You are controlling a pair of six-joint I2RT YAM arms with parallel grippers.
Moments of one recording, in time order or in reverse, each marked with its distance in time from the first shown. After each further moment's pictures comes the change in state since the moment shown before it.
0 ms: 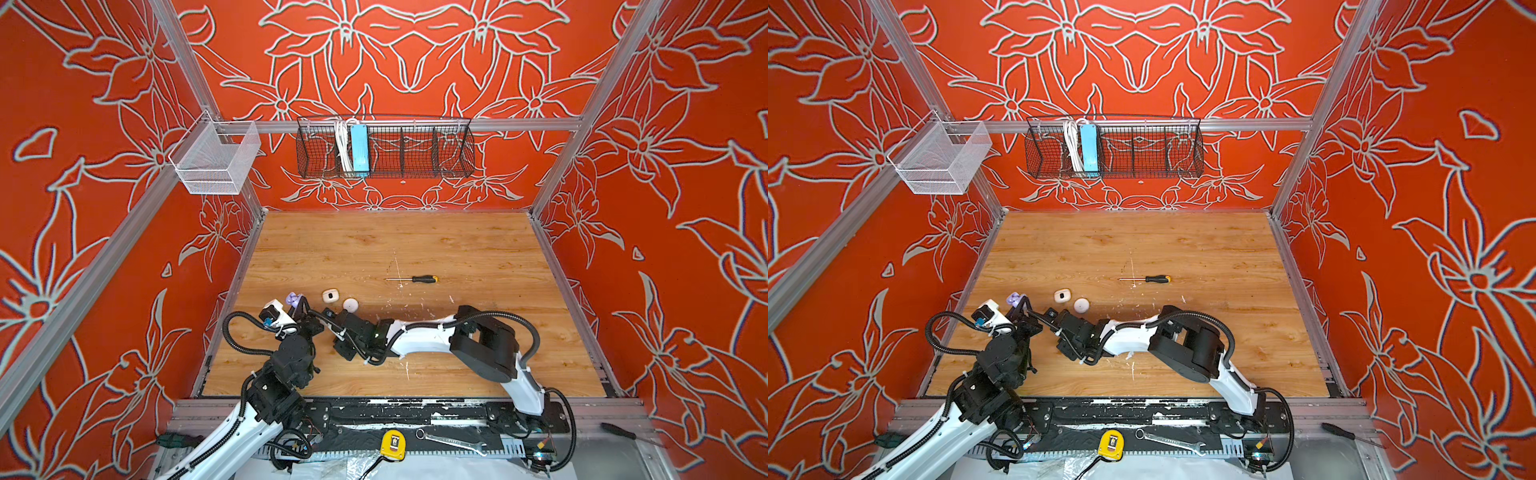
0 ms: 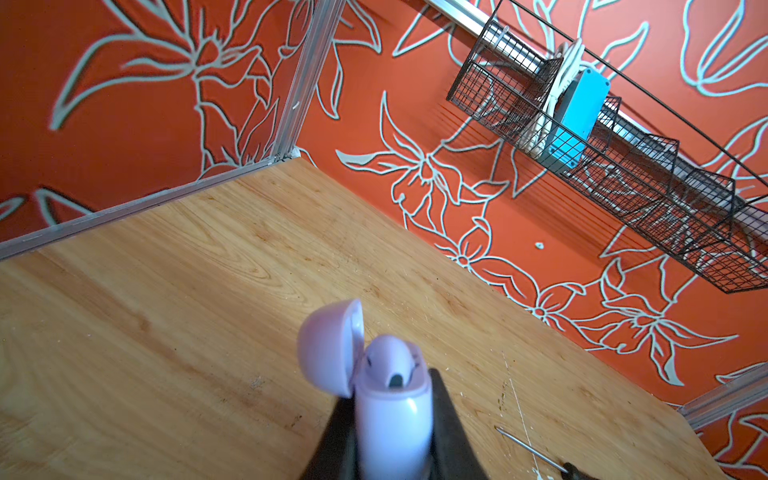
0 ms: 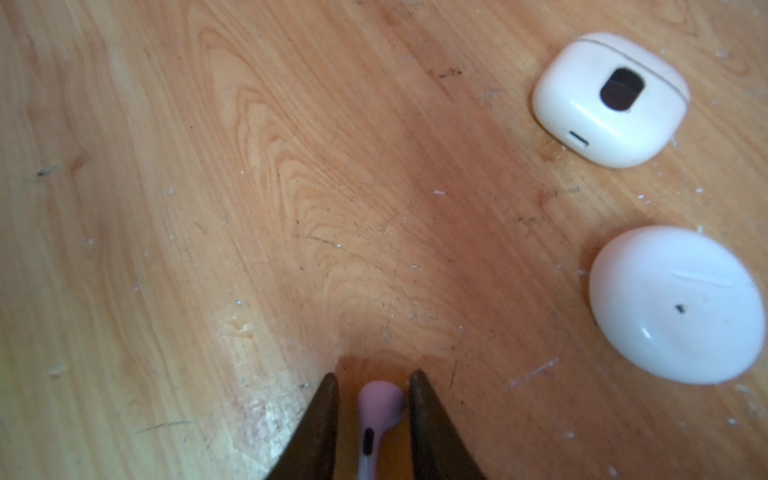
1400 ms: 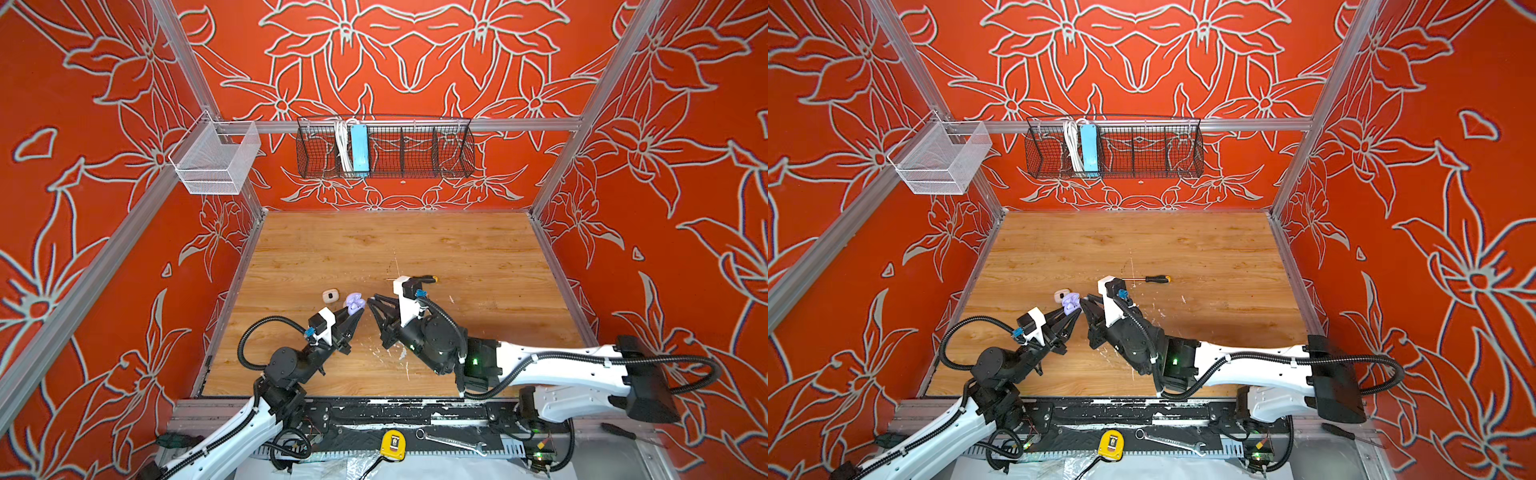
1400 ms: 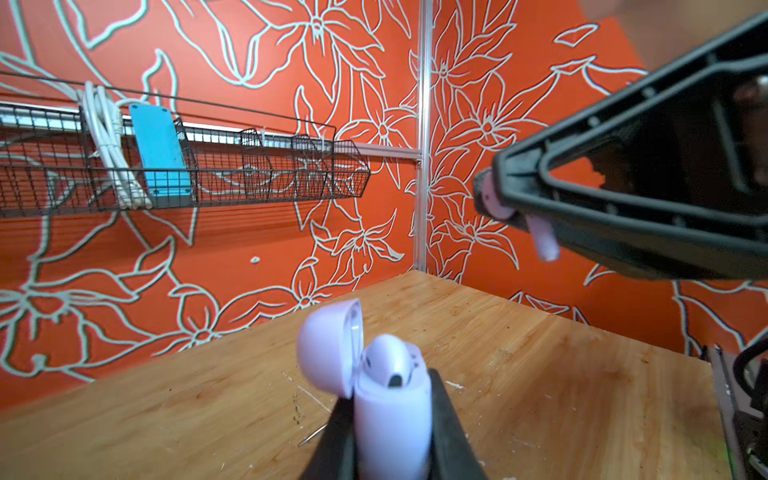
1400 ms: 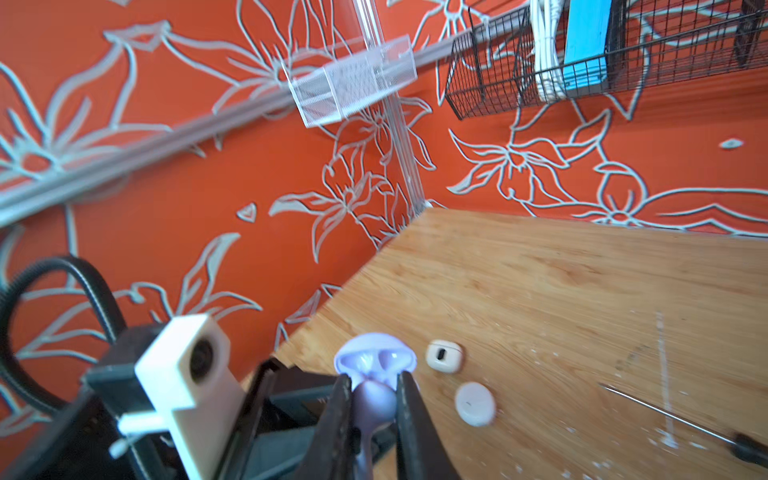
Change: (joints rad) left arm 0.001 0.115 -0.153 0.660 0.986 0.591; right arm 0.139 -0.868 -0.531 0.503 0.425 0.217
